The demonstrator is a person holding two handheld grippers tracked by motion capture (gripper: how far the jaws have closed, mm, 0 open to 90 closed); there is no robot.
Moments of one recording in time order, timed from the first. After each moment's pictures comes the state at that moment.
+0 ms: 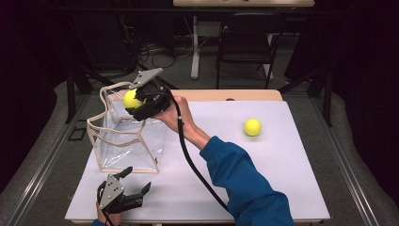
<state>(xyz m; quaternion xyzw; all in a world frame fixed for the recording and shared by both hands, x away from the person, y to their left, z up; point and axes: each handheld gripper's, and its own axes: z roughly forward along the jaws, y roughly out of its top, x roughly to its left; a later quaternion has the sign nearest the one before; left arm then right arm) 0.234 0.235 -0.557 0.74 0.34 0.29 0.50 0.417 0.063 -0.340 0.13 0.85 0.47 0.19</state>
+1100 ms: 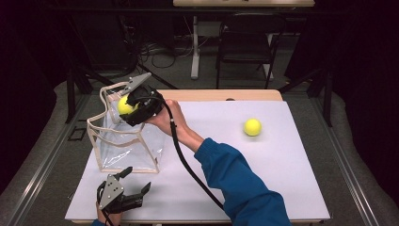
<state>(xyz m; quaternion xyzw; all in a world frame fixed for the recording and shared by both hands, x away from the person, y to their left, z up) 0.233 0.235 -0.557 0.74 0.34 0.29 0.50 0.417 0.085 -0.354 0.12 0.87 0.45 0.16</state>
